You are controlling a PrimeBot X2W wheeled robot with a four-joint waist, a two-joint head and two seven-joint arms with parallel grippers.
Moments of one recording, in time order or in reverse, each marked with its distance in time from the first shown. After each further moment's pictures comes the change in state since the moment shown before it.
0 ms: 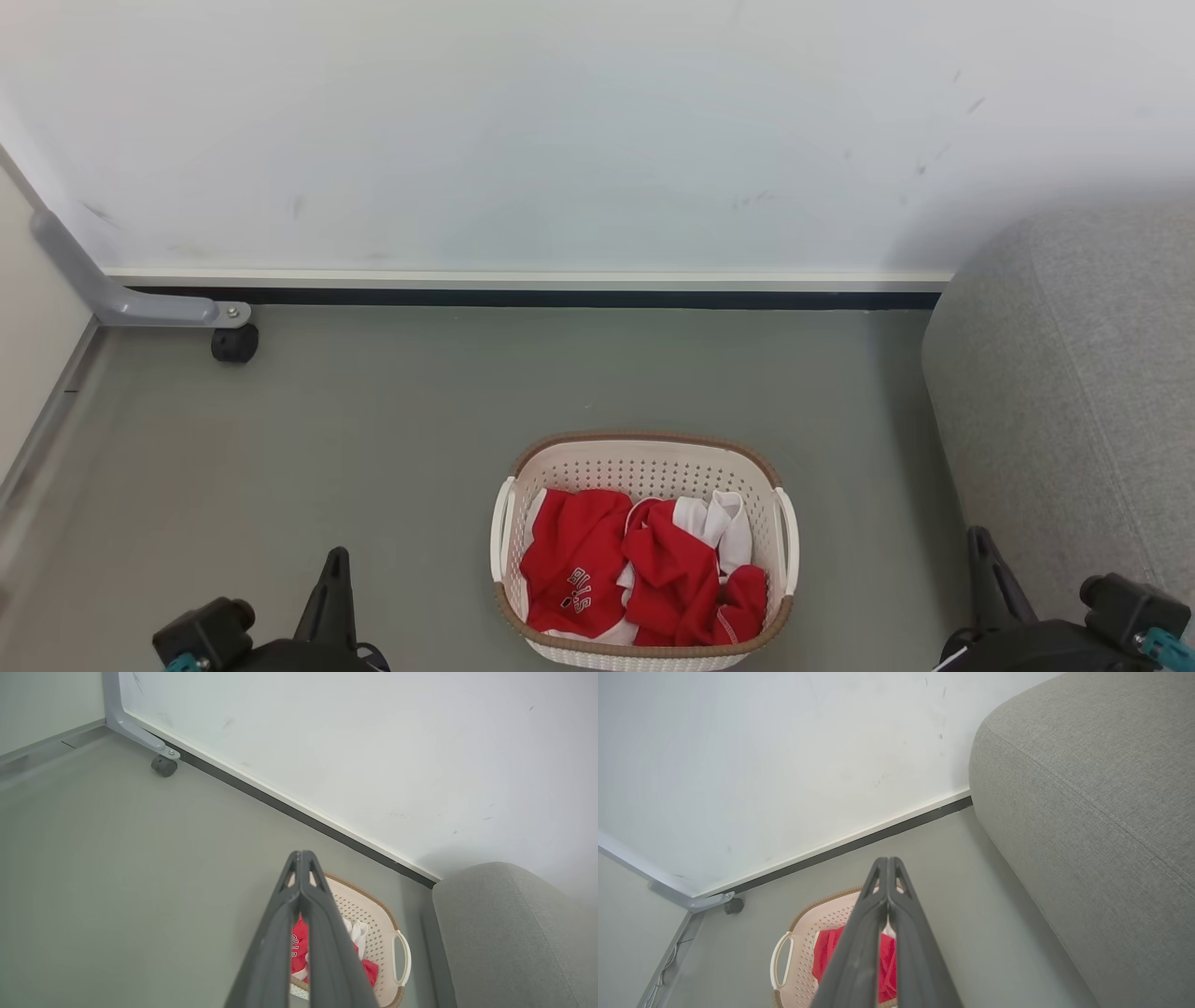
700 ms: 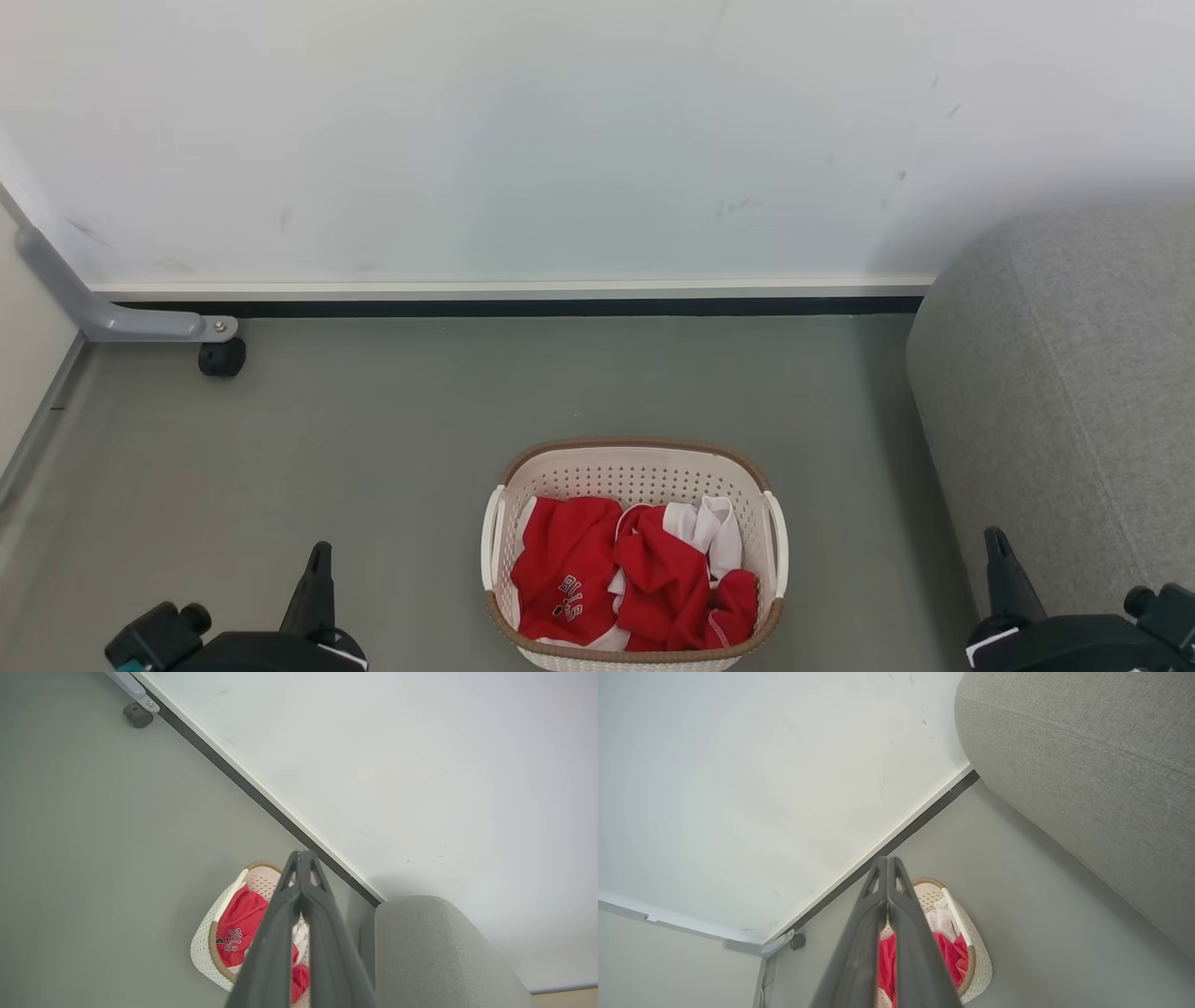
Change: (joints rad) left arm -0.015 -0.002 0.058 0.003 -0.273 -0.047 0.060; right arm -0.029 0.001 -0.052 0.045 0.329 0.049 0.040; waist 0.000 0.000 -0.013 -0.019
